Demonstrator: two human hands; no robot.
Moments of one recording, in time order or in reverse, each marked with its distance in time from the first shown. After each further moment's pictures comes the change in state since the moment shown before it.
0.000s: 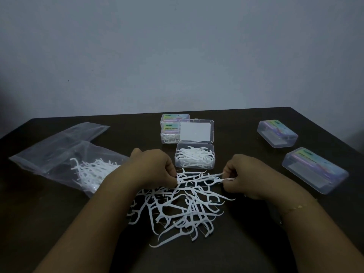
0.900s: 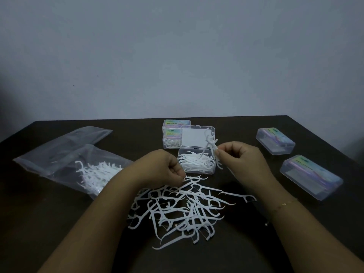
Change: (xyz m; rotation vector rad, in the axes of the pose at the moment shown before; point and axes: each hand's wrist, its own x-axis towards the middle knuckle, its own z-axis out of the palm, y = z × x) left_hand -0.002 0.002 -0.007 -0.431 -0.053 0.099; right_hand 0.009 -0.010 0.008 0.700 0.489 -0.121
